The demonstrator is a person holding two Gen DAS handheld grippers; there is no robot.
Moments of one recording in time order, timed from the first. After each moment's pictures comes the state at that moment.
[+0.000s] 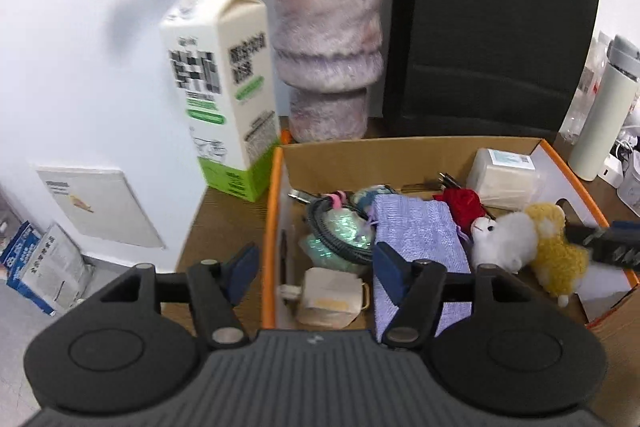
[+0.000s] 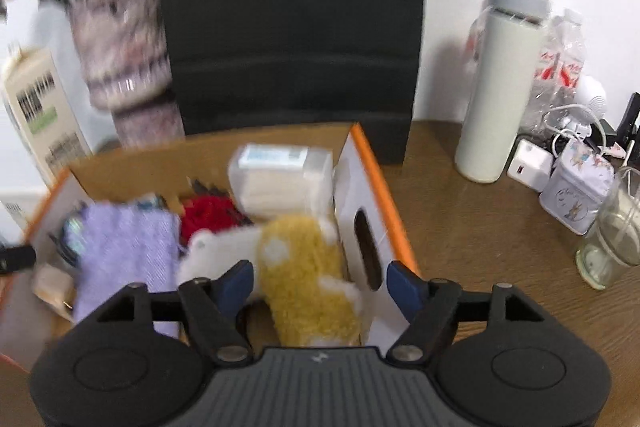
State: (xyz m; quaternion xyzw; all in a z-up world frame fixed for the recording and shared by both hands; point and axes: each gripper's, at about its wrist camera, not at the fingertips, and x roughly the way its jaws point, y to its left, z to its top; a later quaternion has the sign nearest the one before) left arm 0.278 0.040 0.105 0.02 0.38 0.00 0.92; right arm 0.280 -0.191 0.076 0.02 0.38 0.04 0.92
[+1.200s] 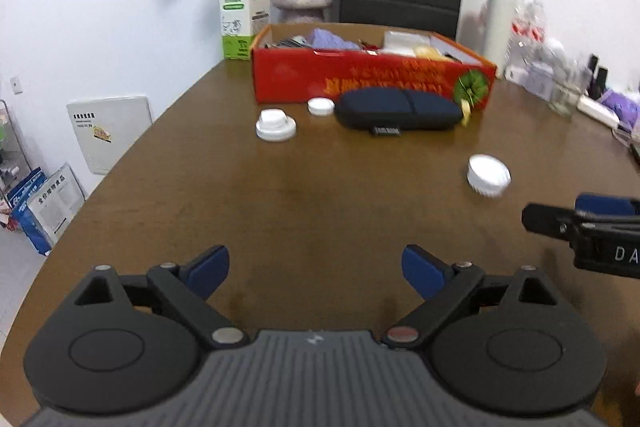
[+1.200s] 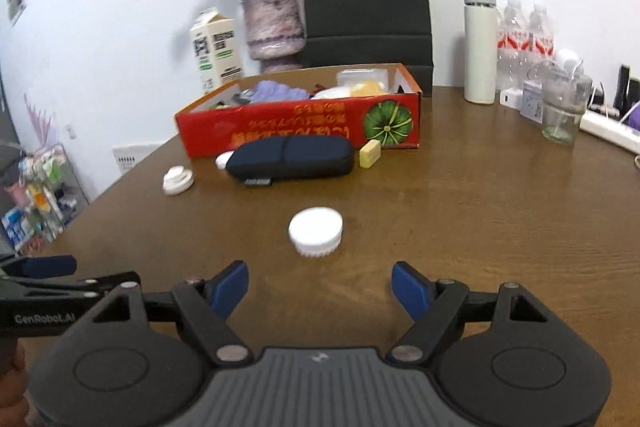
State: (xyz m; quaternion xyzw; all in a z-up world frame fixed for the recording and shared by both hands) left arm -0.054 0.006 0.017 0.00 0.34 -0.01 0.94; right arm -0.041 -0.243 0.021 0.01 0.30 0.17 0.94
